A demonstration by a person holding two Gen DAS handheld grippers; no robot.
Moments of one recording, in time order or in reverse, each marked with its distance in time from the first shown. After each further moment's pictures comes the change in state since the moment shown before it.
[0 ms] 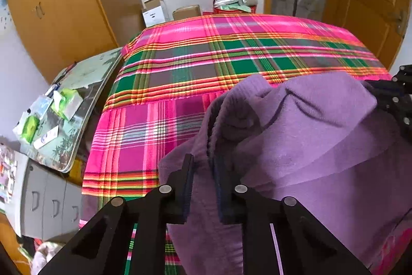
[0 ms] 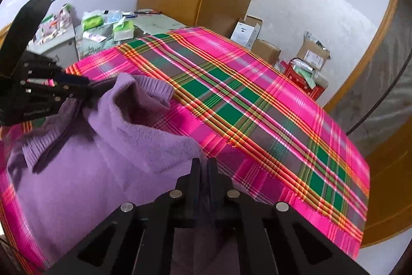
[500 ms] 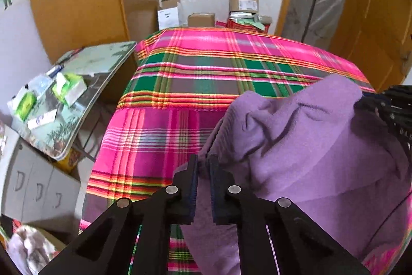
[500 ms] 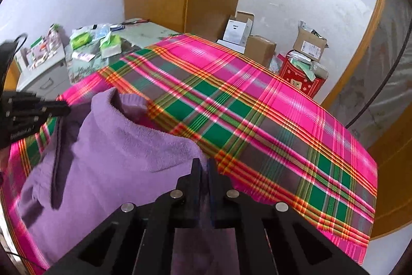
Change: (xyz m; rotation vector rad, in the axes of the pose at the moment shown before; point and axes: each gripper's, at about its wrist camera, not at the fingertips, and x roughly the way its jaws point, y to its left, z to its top) left arm -0.003 0.043 0.005 -0.155 -0.041 -0.037; right arm 0.018 -0.033 0.042 0.104 0.013 0.034
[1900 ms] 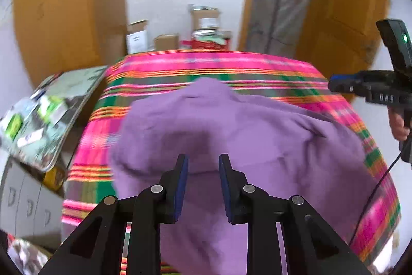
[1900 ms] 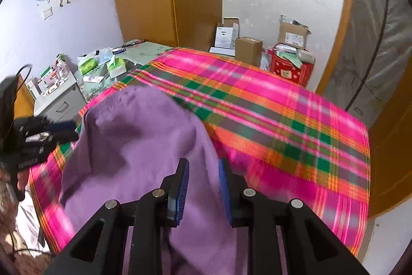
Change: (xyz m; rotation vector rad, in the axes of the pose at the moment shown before) left arm -0.081 -0.085 -0.034 0.141 -0.109 -0.166; right arm -0.108 -0.044 -0.085 0.154 -0.063 0.079
